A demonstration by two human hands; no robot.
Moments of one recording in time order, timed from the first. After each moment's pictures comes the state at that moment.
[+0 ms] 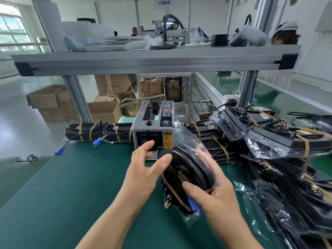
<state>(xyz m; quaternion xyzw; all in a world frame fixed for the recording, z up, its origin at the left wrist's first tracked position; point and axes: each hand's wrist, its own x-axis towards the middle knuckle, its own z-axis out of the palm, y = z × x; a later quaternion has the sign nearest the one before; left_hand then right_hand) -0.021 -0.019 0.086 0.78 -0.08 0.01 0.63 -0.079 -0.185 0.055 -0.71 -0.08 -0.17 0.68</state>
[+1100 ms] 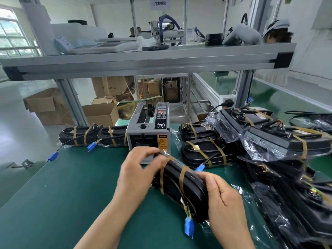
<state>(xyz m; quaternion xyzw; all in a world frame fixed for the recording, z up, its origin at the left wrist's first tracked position) 0.012 -0.022 0.068 0.83 -0.12 0.16 0.52 -0.077 -0.201 0.038 -0.77 0.08 -0.23 0.59</state>
